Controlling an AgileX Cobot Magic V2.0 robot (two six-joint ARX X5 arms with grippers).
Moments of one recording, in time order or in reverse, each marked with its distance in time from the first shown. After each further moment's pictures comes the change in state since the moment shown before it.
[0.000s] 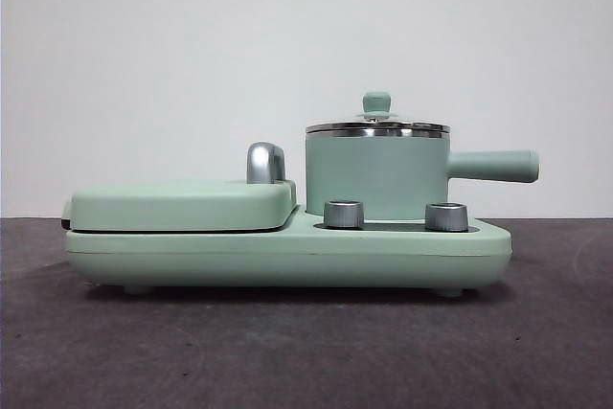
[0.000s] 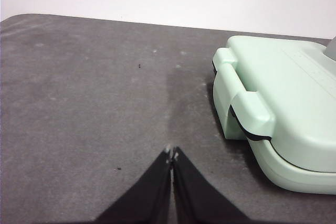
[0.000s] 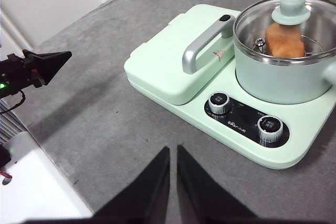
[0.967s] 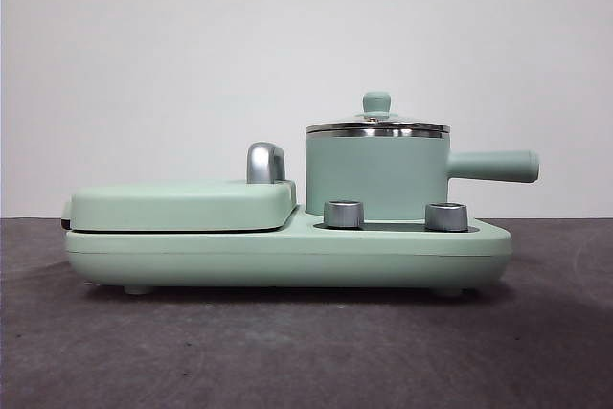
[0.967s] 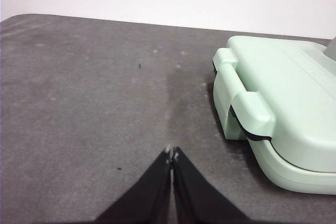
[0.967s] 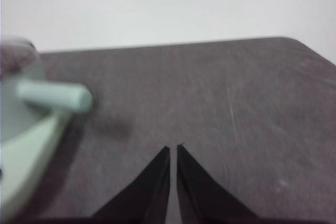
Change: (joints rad) left arm 0.000 0.000 0.000 0.000 0.000 0.000; right arm -0.662 -0.463 -0.659 0.460 0.238 -0.124
